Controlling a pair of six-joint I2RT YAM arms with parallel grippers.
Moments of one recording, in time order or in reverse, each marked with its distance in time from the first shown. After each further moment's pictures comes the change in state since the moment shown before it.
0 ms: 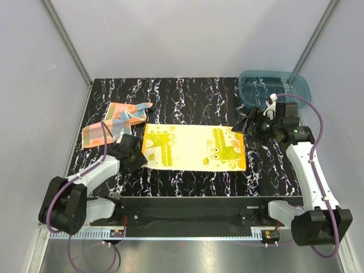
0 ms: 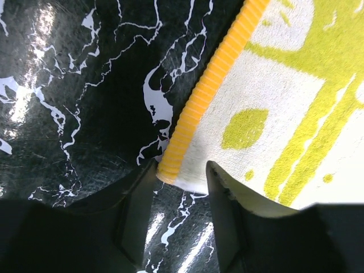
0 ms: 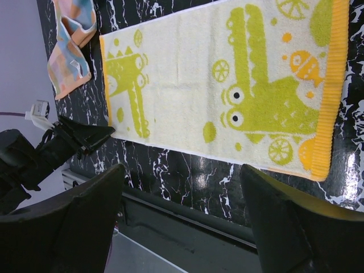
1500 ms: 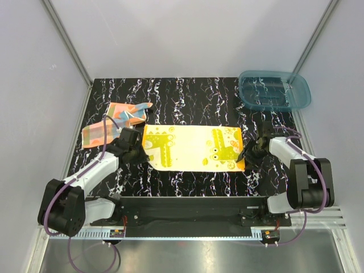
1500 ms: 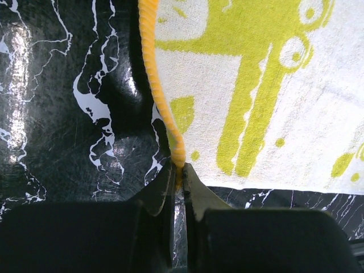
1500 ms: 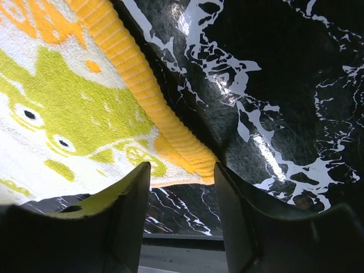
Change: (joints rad) left arm -0.011 -0.015 0.091 -0.032 0.138 0.138; right arm 0.000 0.332 -0.336 0.117 0.274 0.171
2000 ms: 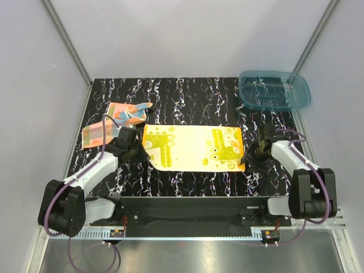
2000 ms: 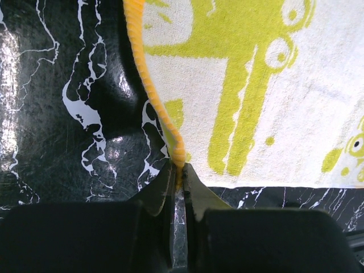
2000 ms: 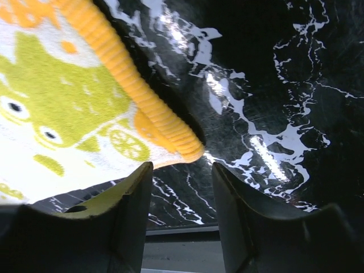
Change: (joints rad) left arm 0.019 -0.003 0.000 0.026 0.041 0.020; right arm 0.000 -0.102 -0.016 -0.083 0.057 0.028
